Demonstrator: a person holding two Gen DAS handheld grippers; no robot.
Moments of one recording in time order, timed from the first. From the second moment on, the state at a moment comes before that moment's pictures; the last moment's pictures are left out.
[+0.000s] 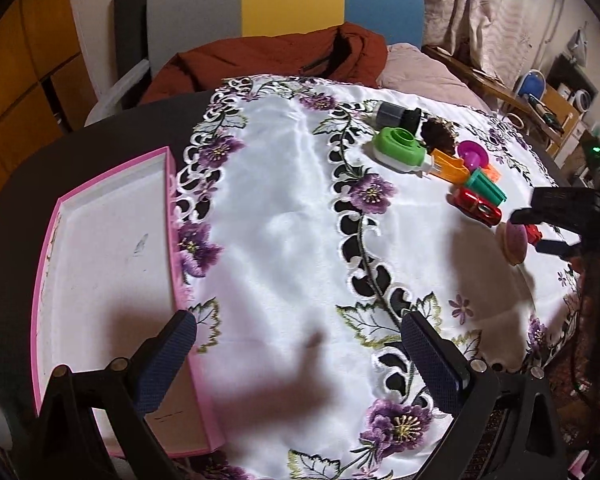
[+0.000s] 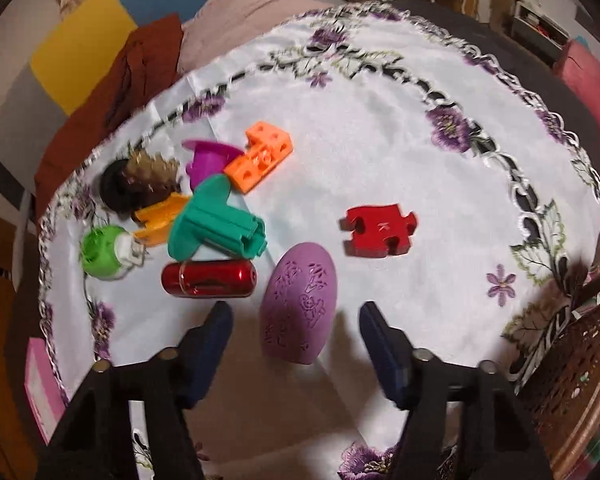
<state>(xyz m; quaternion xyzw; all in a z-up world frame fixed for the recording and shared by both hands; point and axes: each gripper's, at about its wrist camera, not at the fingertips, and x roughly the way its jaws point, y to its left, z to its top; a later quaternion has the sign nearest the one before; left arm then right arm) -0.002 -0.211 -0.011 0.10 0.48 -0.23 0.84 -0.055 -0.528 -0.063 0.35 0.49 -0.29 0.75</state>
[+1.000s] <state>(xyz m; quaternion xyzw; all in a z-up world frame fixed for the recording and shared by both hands) 0.027 -0.411 -0.041 0.14 0.45 -0.34 0.81 -0.080 -0.562 -0.068 0.40 0.37 -0.35 0.76</state>
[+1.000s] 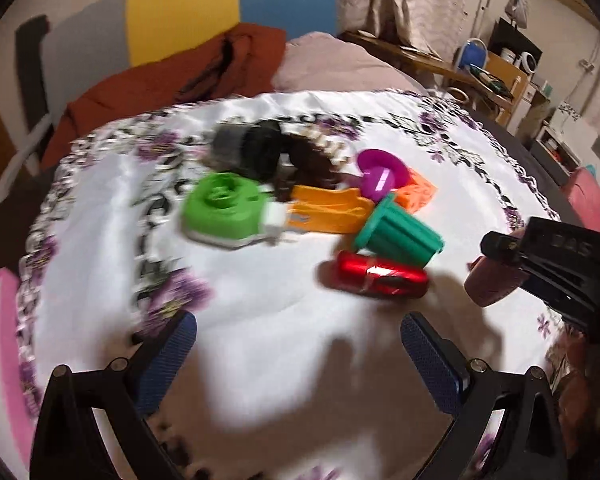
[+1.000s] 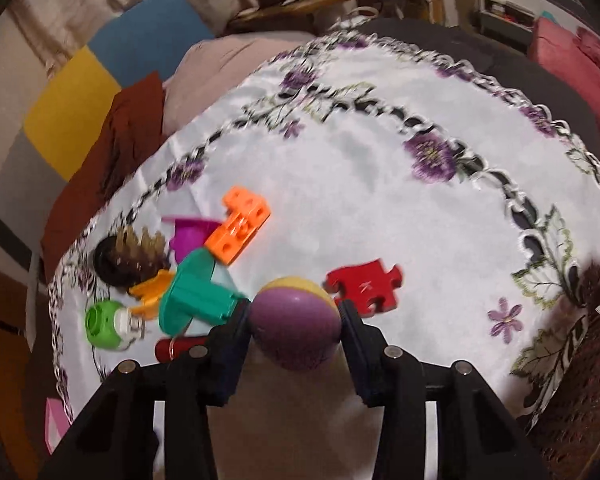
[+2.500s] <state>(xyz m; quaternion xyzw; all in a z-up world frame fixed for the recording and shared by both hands) 0.015 -0.309 -0.049 0.03 0.44 -0.32 0.84 -0.047 -0.528 -0.044 0.33 0.37 -0.25 0.83</state>
